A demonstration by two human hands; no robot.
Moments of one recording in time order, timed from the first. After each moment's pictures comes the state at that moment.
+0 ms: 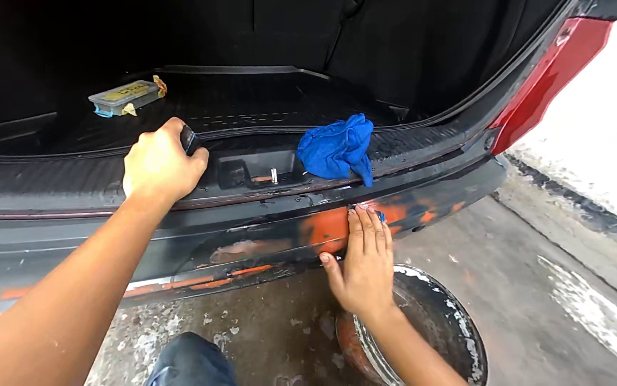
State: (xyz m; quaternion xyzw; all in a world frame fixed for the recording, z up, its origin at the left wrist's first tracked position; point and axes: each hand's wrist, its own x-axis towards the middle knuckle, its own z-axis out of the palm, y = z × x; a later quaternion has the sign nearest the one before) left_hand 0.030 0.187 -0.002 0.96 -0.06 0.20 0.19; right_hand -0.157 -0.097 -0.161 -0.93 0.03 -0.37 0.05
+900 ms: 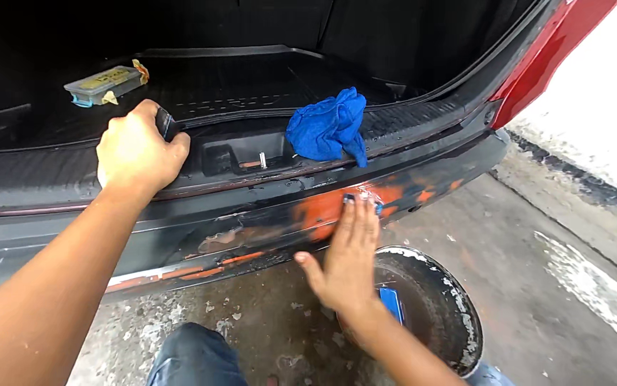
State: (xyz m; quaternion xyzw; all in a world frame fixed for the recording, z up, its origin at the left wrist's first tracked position) left_hand 0.027 0.186 -0.004 0.96 -0.05 0.20 0.18; right_hand -0.169 -0.071 -0.169 -0.92 0.05 -0.37 0.10
